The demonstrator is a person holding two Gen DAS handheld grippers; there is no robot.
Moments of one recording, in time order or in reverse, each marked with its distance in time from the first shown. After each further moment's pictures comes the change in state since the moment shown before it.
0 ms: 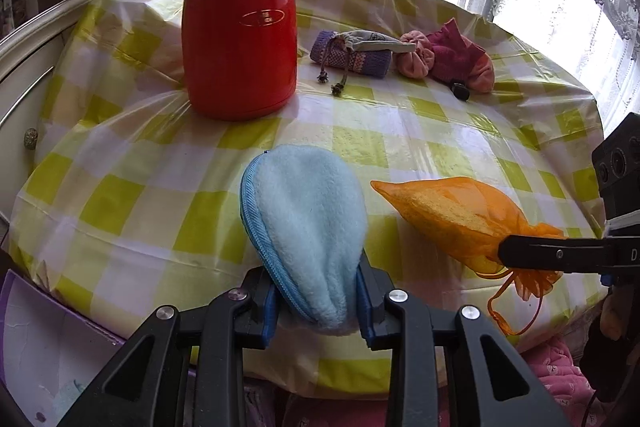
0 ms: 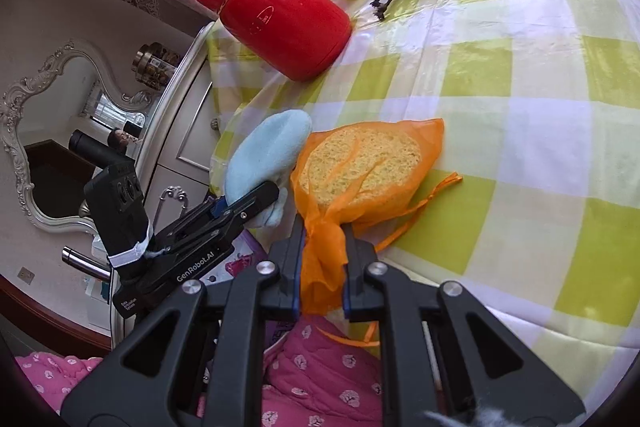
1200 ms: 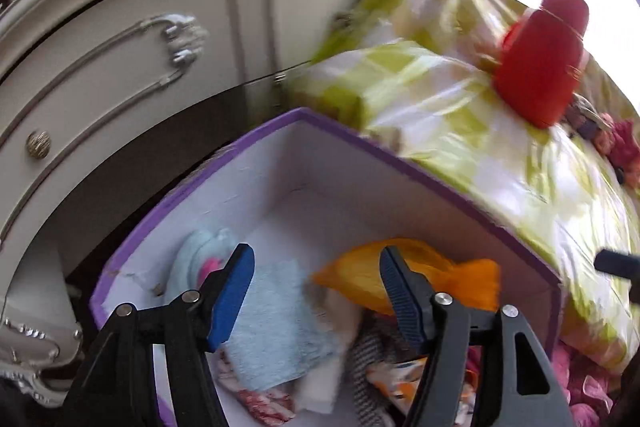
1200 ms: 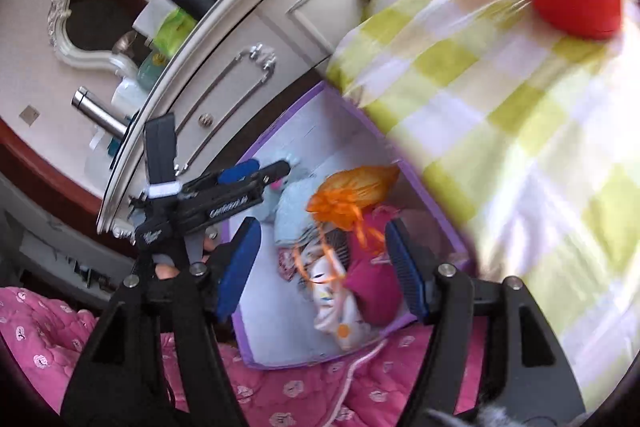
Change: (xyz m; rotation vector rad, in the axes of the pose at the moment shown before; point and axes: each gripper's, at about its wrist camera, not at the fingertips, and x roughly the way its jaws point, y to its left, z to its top) left arm -0.090 0.184 -0.096 -0.407 0.039 0.391; right arm 0.111 0.137 -0.017 -0.396 0.238 0.060
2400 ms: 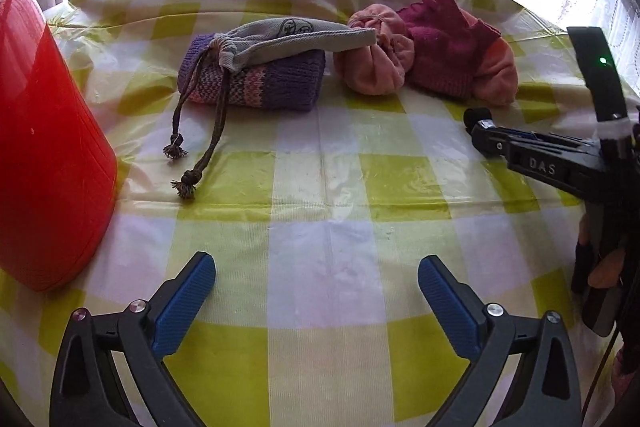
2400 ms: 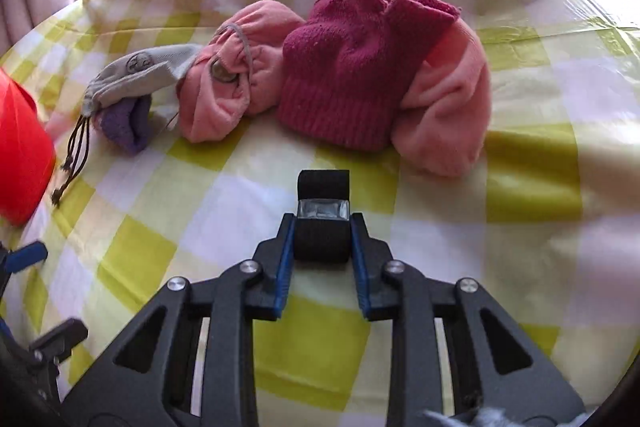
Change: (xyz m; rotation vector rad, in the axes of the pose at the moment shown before) left arm 0.117 -0.434 0.077 0.553 0.001 -0.413; right arm -0.182 -0.312 0.066 0.213 -0.231 -0.980
